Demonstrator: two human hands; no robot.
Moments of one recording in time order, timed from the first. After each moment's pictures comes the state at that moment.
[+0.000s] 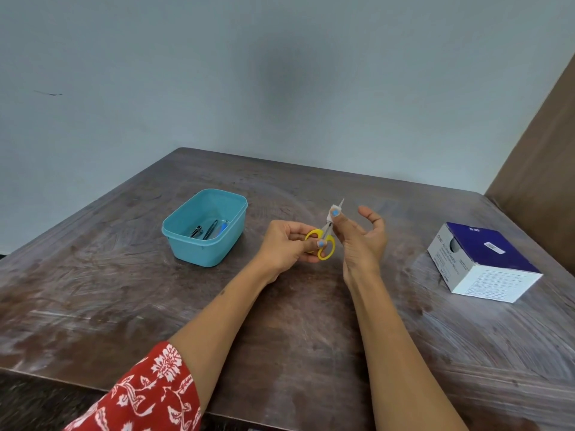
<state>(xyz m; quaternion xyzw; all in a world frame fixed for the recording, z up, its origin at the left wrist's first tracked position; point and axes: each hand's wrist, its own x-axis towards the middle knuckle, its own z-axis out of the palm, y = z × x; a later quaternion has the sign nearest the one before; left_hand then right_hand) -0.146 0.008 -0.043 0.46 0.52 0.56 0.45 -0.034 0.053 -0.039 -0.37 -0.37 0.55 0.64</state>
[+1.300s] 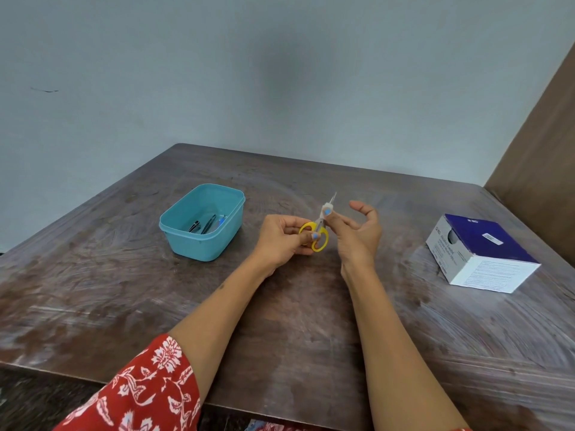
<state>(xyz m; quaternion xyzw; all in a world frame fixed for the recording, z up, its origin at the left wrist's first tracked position) -0.147 0.010 -0.047 0.45 0.55 0.57 0.42 -0.034 0.050 -0.042 -0.40 -0.45 0.52 0.61</state>
